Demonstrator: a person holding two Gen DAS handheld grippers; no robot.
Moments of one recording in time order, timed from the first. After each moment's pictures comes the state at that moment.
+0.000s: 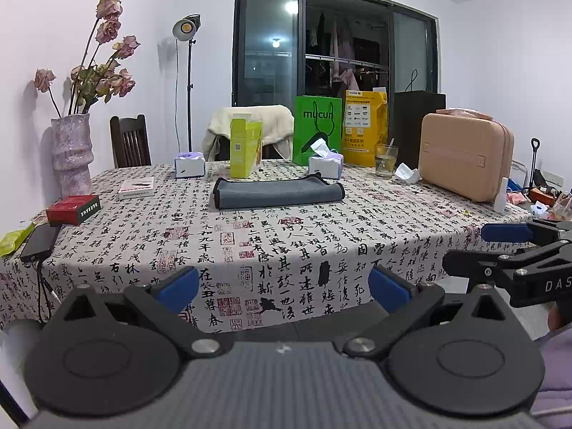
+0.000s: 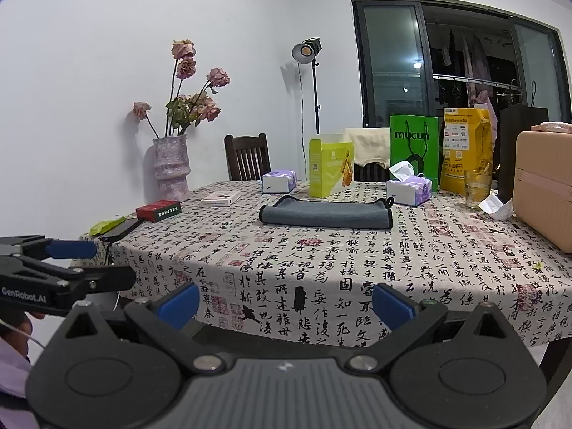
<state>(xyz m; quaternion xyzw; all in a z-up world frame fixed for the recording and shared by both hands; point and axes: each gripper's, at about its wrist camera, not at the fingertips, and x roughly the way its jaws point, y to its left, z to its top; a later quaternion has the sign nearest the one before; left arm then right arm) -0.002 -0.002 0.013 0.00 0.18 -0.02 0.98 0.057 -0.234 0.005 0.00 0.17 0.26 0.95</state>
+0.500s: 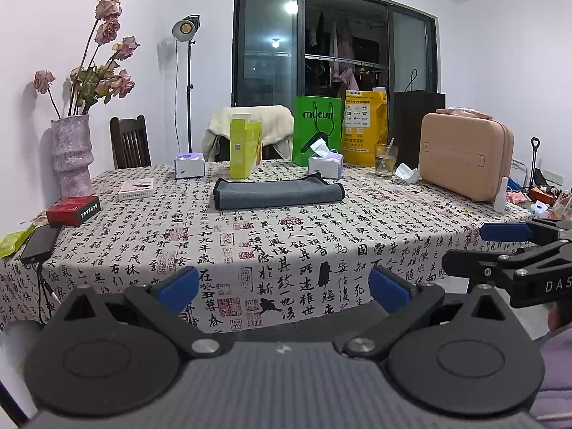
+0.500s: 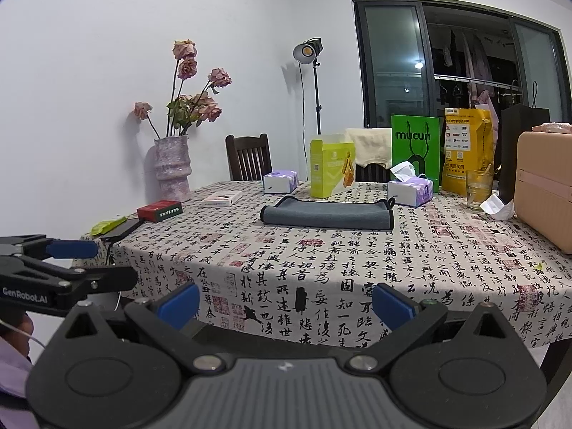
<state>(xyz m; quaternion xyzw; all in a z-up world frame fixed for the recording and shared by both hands) -0.002 -0.003 0.014 0.00 0.18 -0.02 0.98 0.059 -0.233 0.005 0.00 0.17 0.26 0.95</state>
